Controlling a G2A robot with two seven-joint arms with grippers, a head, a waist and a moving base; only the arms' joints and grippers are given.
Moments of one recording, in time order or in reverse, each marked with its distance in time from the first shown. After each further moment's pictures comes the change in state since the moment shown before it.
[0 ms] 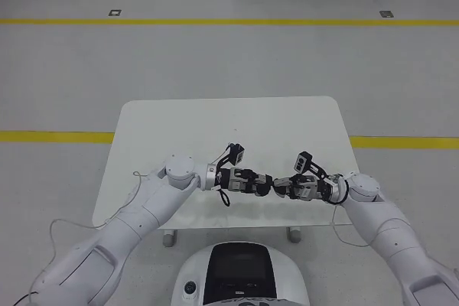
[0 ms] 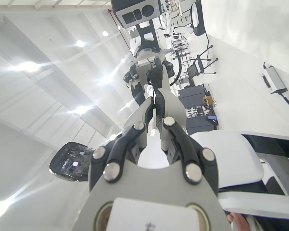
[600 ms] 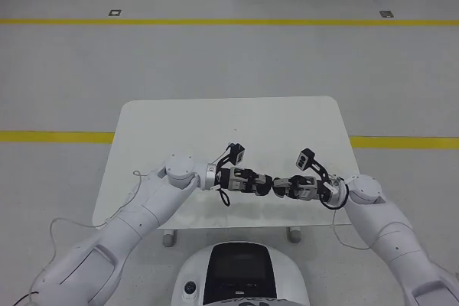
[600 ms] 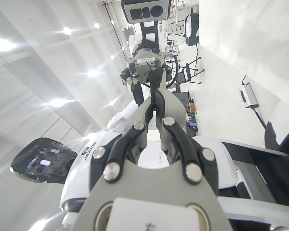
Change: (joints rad) left arm -0.006 -0.002 0.004 0.008 -0.015 -0.003 -0.012; right arm -0.039 0.007 0.037 -0.061 -0.050 -0.113 -0.033
